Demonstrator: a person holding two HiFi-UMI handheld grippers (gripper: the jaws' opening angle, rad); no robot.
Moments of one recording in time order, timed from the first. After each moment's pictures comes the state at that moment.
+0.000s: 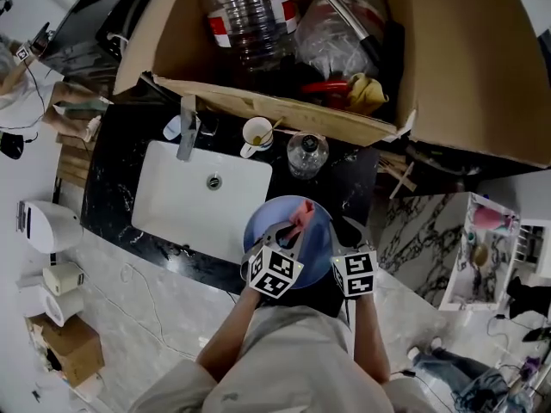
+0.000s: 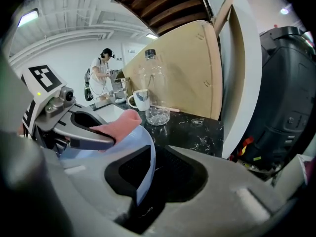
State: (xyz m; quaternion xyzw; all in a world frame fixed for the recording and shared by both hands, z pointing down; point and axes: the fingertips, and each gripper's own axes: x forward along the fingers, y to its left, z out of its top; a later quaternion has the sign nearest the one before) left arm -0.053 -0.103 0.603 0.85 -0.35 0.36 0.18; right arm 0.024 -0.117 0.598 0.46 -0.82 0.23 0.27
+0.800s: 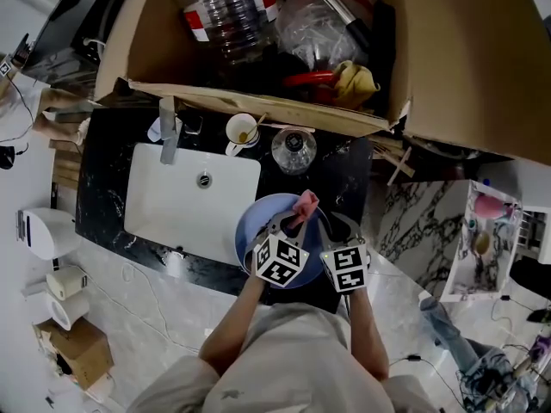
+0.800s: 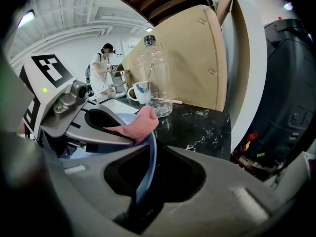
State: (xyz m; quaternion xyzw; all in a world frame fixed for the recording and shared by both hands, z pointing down) left arm -0.023 -0.122 0.633 0.85 -0.32 0.38 0.18; right arm 0.020 -0.118 0.626 0.44 -0.81 0.24 0.29
